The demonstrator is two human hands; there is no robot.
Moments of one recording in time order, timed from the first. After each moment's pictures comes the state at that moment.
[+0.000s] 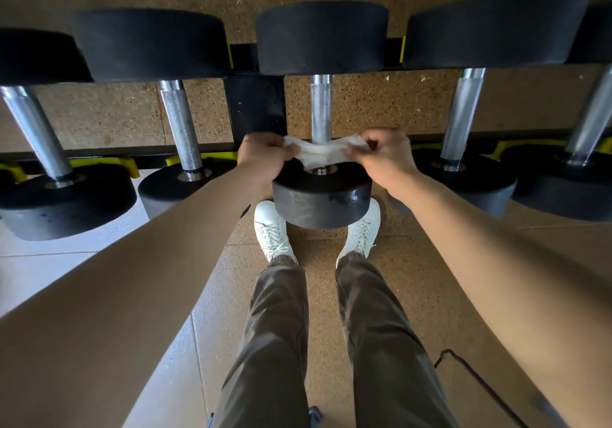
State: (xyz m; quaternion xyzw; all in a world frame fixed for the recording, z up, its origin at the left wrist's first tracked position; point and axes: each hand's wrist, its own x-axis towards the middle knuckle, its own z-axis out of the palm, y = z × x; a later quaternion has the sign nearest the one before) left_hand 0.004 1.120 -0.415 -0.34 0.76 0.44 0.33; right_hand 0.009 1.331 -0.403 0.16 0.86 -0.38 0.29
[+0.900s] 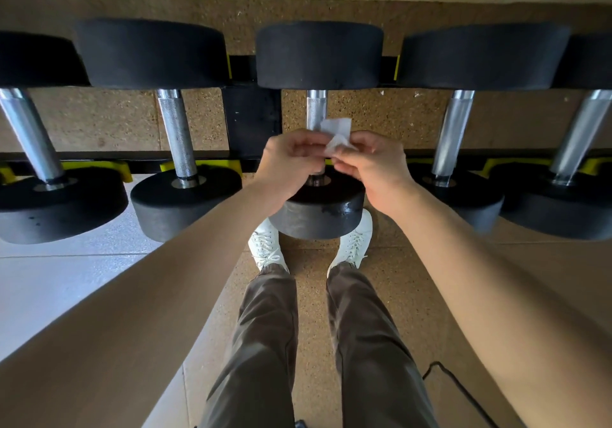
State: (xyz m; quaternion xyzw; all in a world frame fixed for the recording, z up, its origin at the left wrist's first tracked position) left_hand 0.007 1.153 -0.370 -0.24 0.70 0.60 0.31; right_hand 0.001 1.312 -0.366 0.32 0.65 -0.63 0.28
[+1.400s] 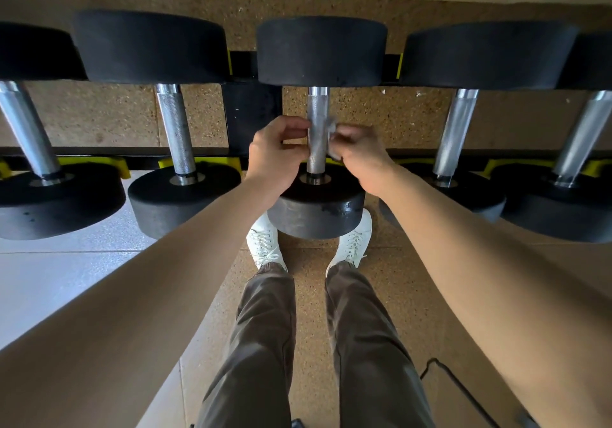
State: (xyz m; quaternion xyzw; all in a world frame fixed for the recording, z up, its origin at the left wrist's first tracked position) left_hand 0.004 1.147 -0.384 -0.26 0.75 0.56 0.23; right_hand -0.015 1.303 -0.408 0.22 0.76 -0.52 0.32
